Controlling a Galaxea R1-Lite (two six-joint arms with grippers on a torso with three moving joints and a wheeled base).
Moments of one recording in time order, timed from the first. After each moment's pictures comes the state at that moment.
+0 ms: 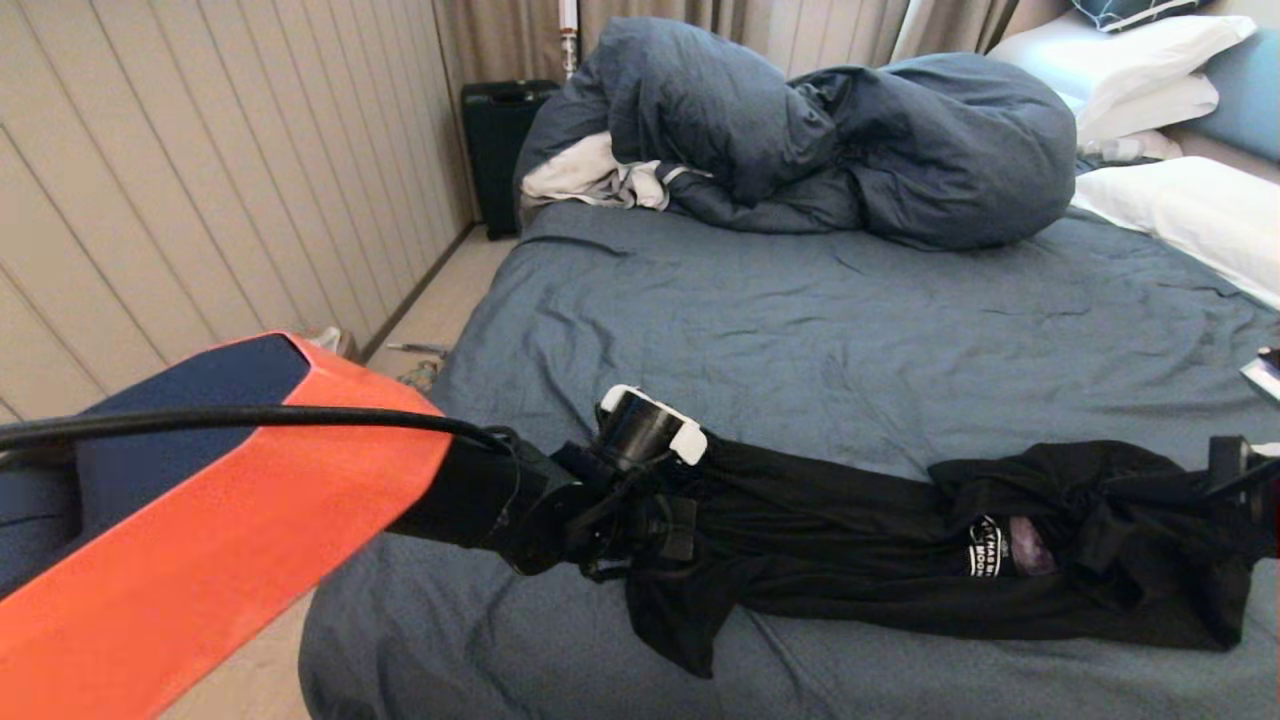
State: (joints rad) left arm -0.80 2.20 -1.37 -0.09 0.15 -0.43; right arm -0.55 1.53 -0.92 0.26 0.80 -0.02
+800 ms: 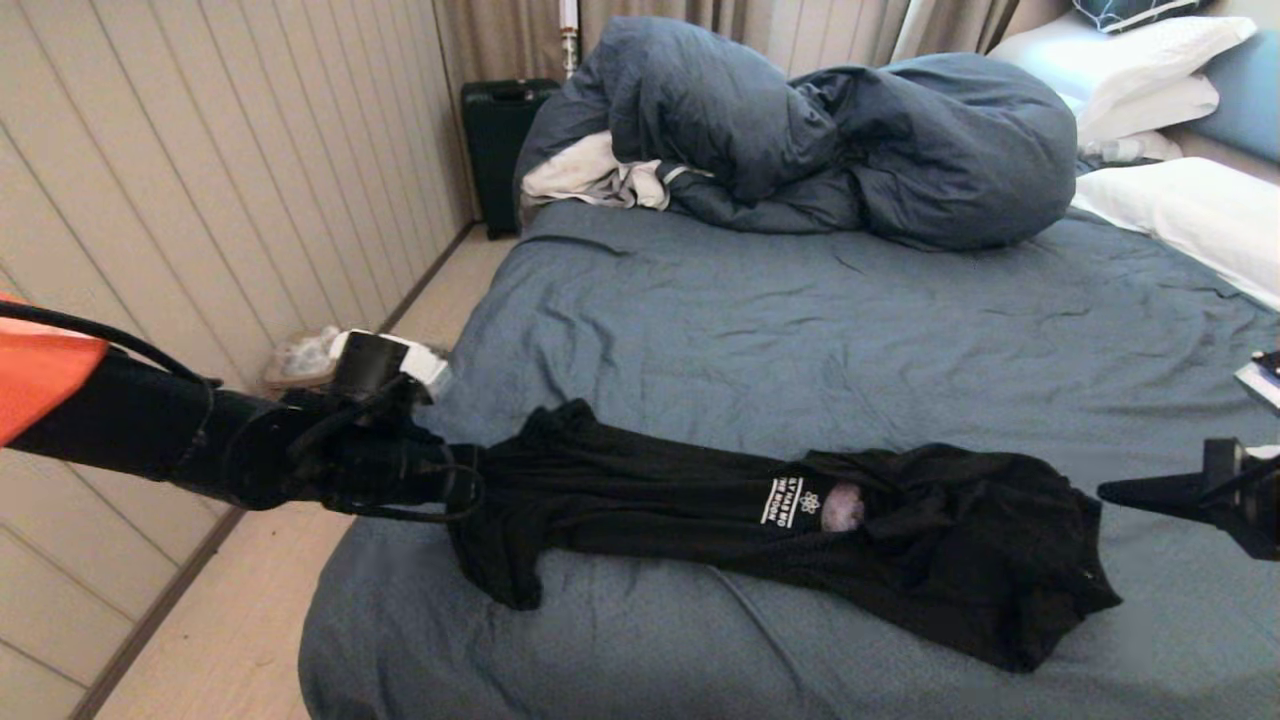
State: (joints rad) left arm -0.35 1.92 -1.03 -0.12 -0.08 -0.23; right arm -0.55 1.54 -0.92 0.26 0.79 -0.02
